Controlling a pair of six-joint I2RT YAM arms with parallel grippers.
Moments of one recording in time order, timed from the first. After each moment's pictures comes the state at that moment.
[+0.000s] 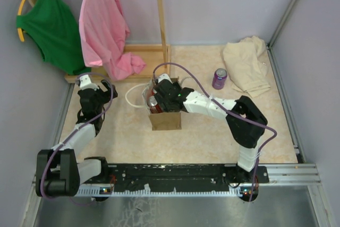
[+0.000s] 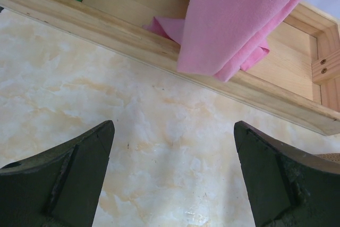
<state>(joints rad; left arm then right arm) -0.01 1.14 0.43 0.47 -0.16 -0.37 0.90 1.82 1.32 -0.43 0.39 0.19</state>
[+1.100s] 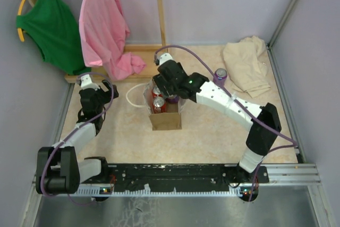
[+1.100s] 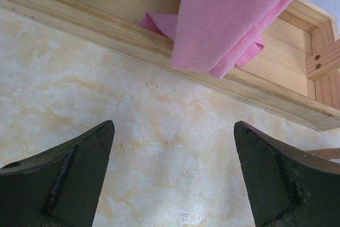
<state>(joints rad) -0.01 1.16 0.43 0.49 -0.12 -0.38 0.89 1.67 1.54 -0.63 0.40 0.13</state>
